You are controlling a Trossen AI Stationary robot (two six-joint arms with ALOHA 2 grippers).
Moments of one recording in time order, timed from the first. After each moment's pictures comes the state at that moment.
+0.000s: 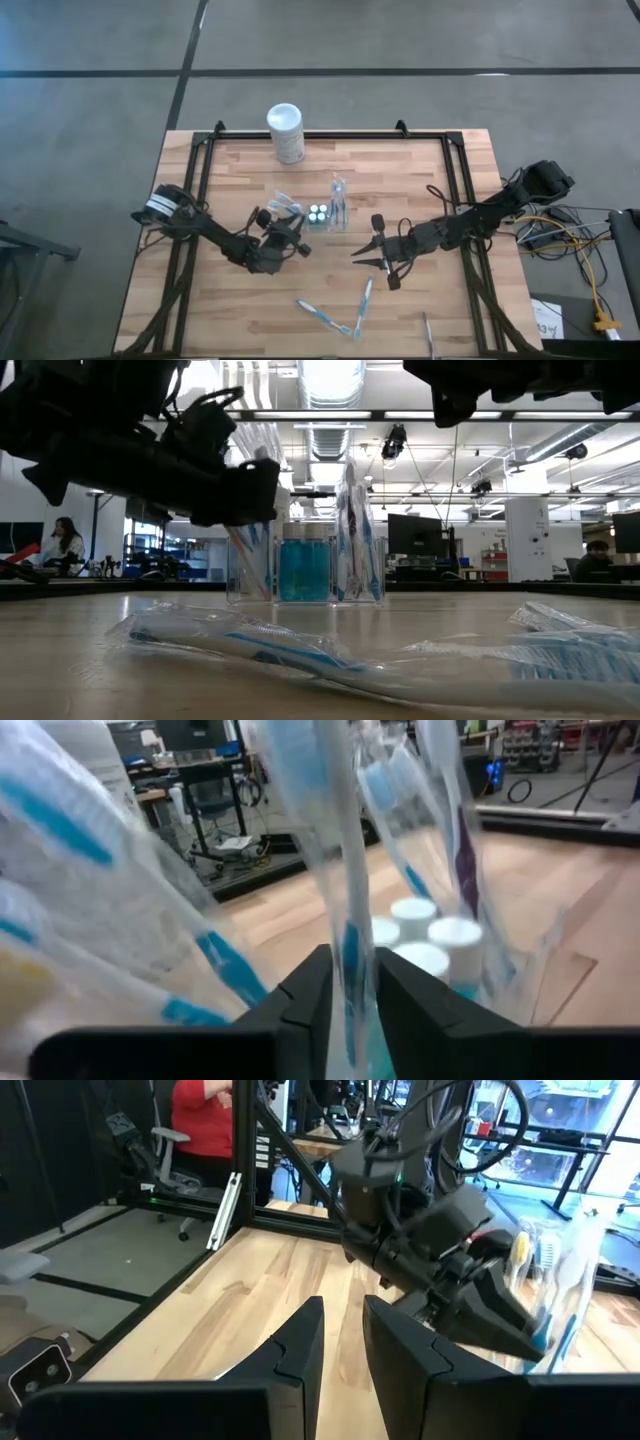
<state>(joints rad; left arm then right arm) -0.38 1.84 0.63 0.89 -1.28 -0.29 0.39 1.37 0.52 0.74 0.18 -0.04</state>
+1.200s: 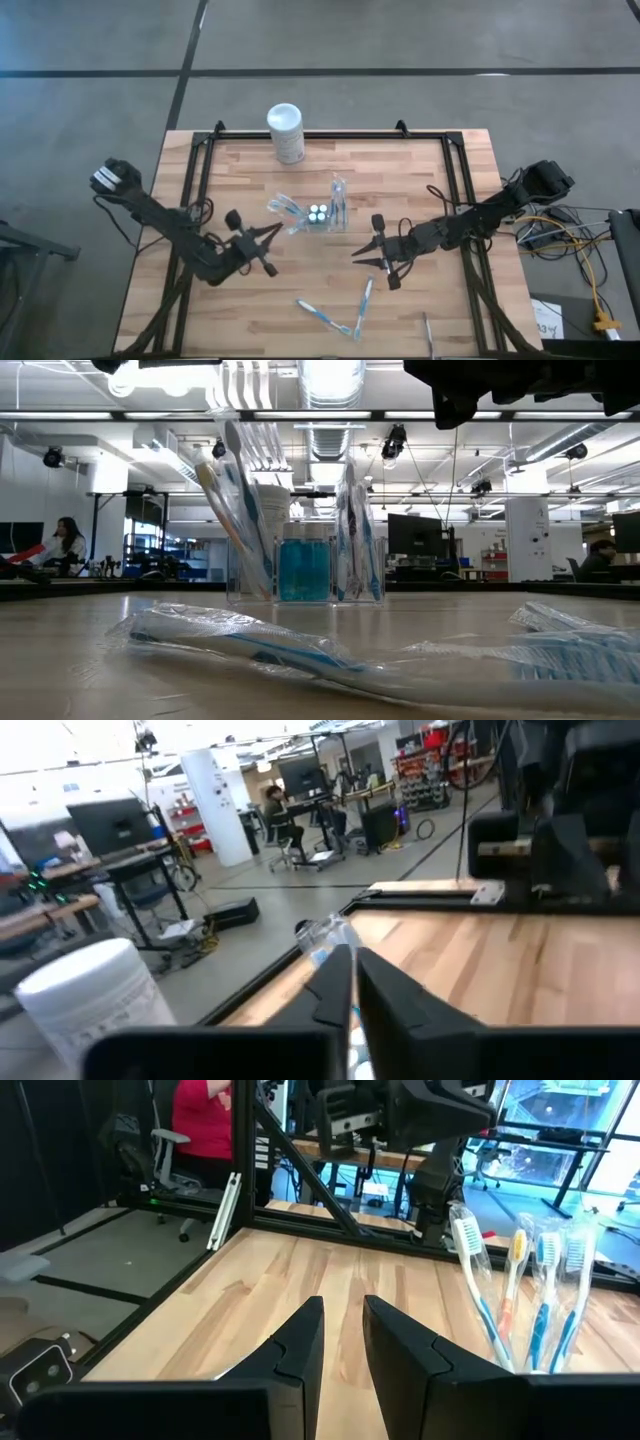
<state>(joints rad) -0.67 1.31 0.63 0.74 -1.34 0.22 0.39 1.37 0.52 0.75 0.18 -0.04</state>
